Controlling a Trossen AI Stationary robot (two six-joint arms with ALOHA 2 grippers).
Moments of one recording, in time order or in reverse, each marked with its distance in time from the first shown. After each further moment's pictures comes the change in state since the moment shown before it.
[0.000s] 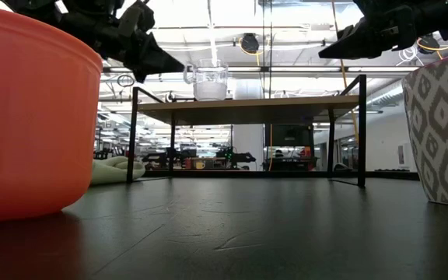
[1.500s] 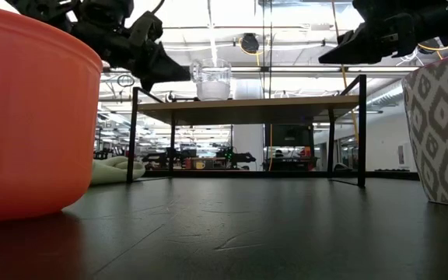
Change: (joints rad) left arm 0.012 0.090 0.001 0.087 0.024 -0.034; right arm -0.001 0.000 -0.041 0.045 0.000 0.000
